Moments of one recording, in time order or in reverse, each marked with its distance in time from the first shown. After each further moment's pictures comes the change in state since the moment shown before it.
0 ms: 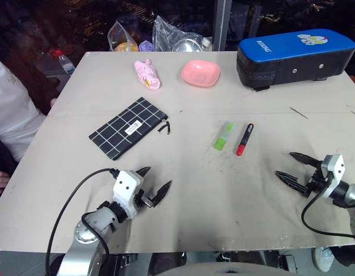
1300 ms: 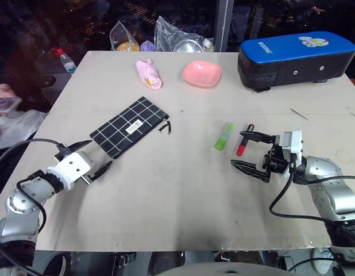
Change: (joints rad) left arm -0.406 0.437 0.165 0.847 0.356 -0.749 -0.089; right arm -0.155 0.106 0.235 -0.452 0.052 0.246 -0.099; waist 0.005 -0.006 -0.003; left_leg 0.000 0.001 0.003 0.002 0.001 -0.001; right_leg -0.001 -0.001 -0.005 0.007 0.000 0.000
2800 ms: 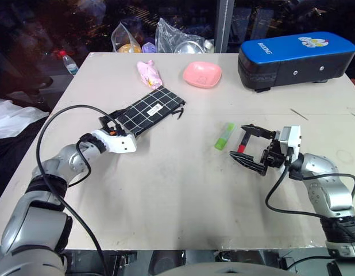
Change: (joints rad) left arm -0.643 -0.025 -0.539 0.536 0.621 -0.300 0.742; right arm -0.034 0.039 -0.002 0.043 -0.021 -0.014 -0.069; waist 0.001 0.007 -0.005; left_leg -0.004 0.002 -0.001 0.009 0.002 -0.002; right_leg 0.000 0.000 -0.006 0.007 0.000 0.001
